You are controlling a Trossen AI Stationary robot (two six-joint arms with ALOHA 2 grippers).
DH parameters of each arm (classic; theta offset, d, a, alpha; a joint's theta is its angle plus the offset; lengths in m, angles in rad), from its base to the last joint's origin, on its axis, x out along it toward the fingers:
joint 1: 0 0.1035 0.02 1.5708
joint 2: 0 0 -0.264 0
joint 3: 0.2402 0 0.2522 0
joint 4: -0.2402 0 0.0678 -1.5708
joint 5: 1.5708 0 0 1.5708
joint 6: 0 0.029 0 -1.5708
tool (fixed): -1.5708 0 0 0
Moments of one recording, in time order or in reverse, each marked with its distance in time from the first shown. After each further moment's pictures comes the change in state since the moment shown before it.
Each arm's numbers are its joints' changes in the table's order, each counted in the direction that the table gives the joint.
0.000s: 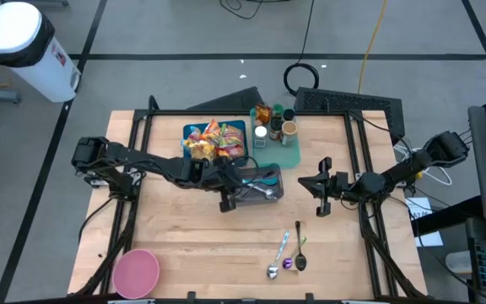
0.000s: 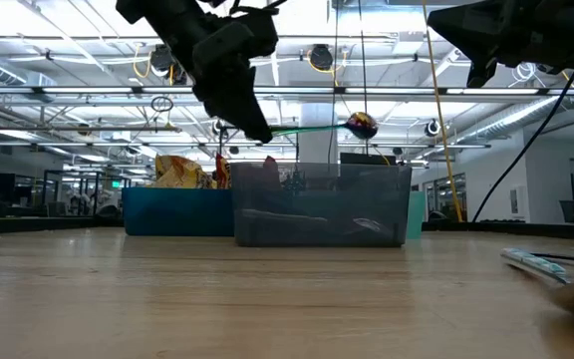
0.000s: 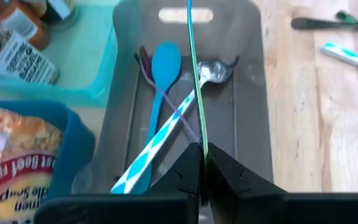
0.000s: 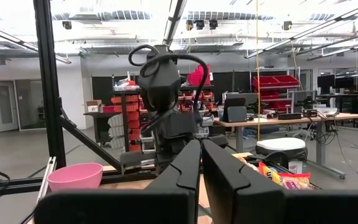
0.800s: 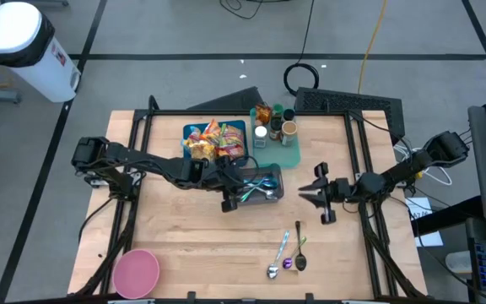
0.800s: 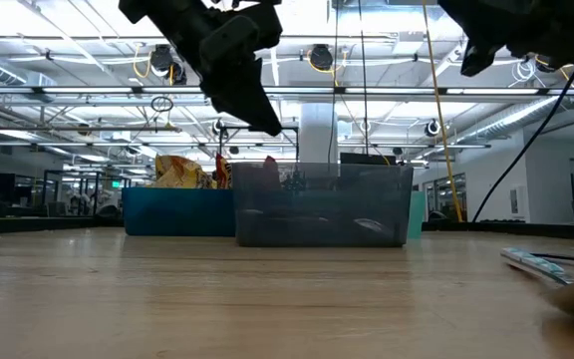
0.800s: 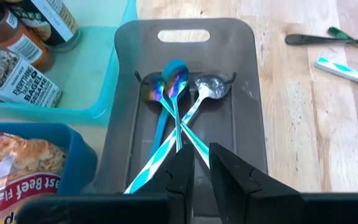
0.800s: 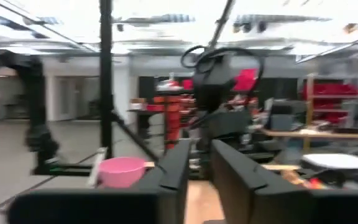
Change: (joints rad) left arm 0.000 0.000 0.000 0.057 0.009 0.039; right arm 0.002 -0.001 0.006 -0.013 0.201 -0.005
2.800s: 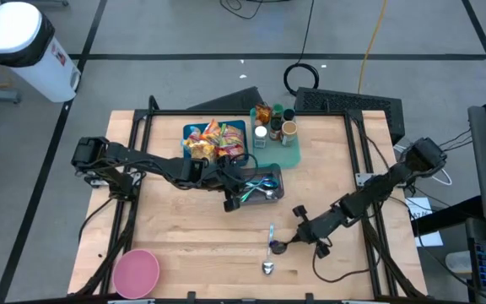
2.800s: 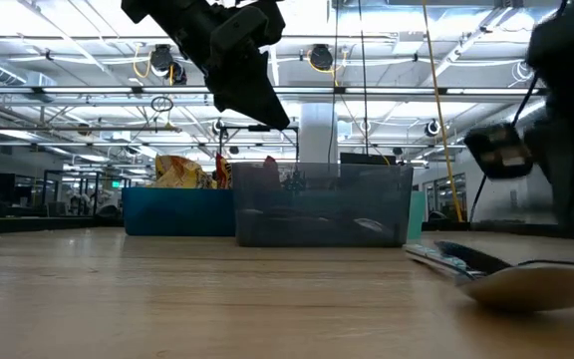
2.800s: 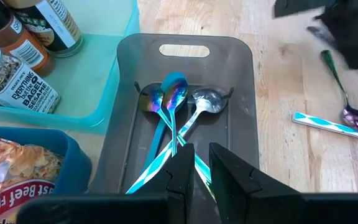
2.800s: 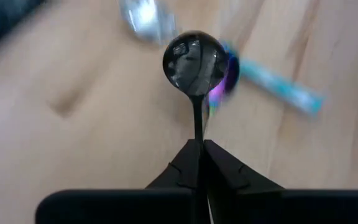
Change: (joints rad) left arm 0.000 0.000 0.000 0.044 0.000 -0.047; right arm 0.188 -0.384 0.351 -1.057 0.252 0.184
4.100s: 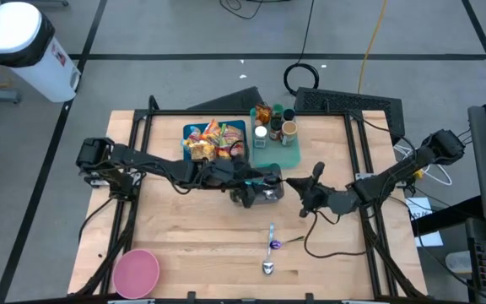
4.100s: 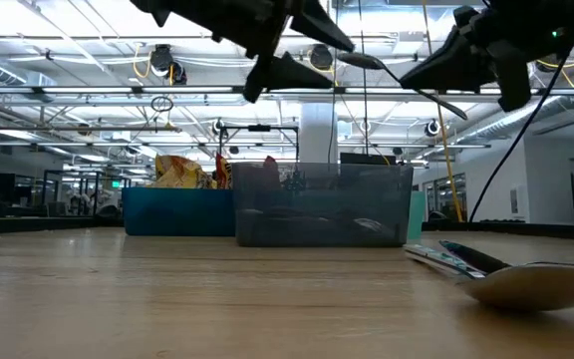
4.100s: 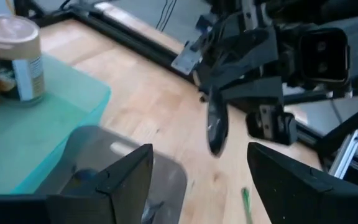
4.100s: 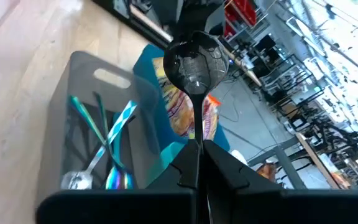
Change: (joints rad) left arm -0.009 -0.044 0.000 0.435 -0.002 -0.347; right arm -0.107 0.335 0.004 0.052 -0.864 -0.545
